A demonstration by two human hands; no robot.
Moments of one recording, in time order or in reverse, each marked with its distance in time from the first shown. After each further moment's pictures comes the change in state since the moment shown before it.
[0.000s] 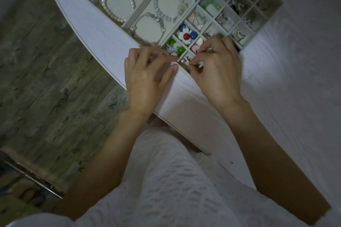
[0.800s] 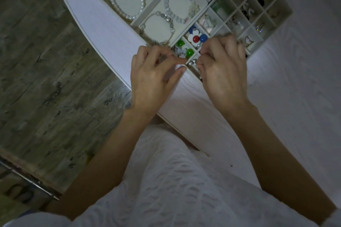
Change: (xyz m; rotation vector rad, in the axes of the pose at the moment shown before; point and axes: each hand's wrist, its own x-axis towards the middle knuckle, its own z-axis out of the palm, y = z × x) left_hand 0.005 -0.007 0.002 -0.061 0.017 0.025; right_hand 0.008 0.003 0.012 -0.188 0.109 -0.217
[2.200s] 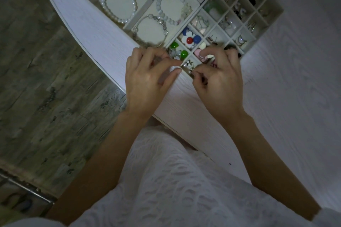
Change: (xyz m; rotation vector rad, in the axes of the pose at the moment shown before) left_hand 0.004 -0.003 -0.001 -0.009 -0.010 0.039; right_hand -0.018 -0.004 -0.008 0.251 -0.102 0.200
